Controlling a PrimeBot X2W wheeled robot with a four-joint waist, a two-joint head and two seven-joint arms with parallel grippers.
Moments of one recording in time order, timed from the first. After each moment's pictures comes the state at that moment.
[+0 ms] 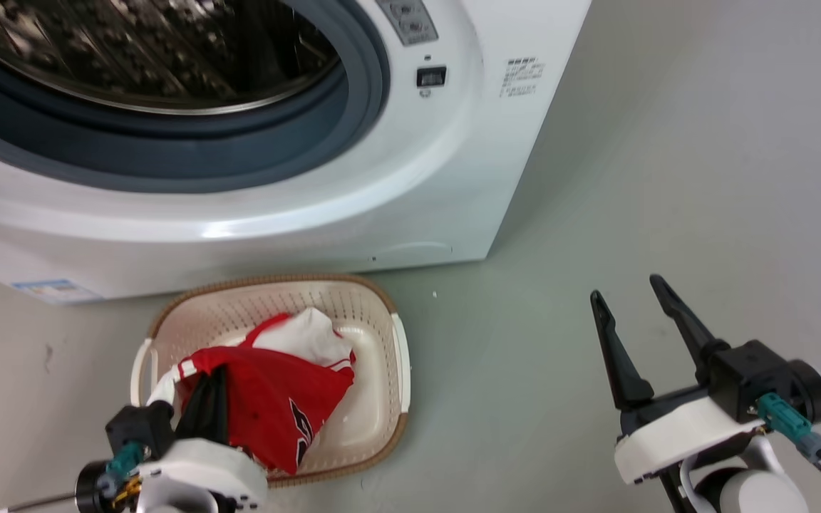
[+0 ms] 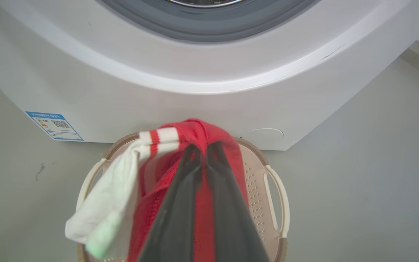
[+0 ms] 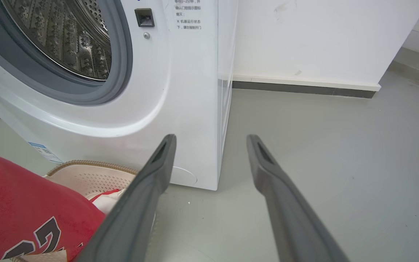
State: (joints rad) left arm -0.08 0.07 0.04 0.34 -0.22 -0.09 -0.26; right arm -0.05 -0.05 0.13 -0.08 0.04 0.13 -0.04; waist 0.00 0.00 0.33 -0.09
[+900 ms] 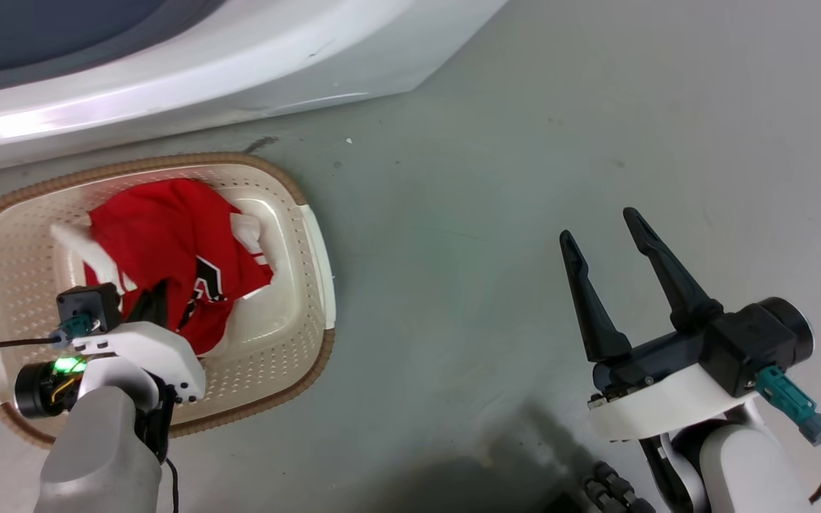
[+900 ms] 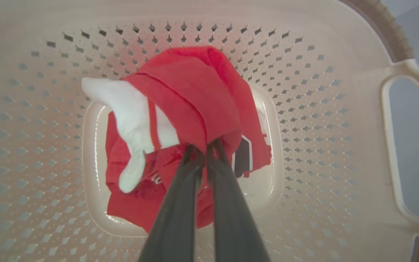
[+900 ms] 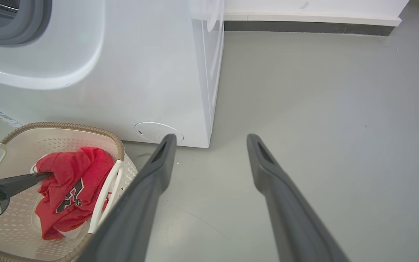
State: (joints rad) left arm -0.57 0.22 0.07 0.95 -0.18 -0.13 -0.26; right arm -0.17 -0.05 0.21 -0.11 0.07 0.13 -0.12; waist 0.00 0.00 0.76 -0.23
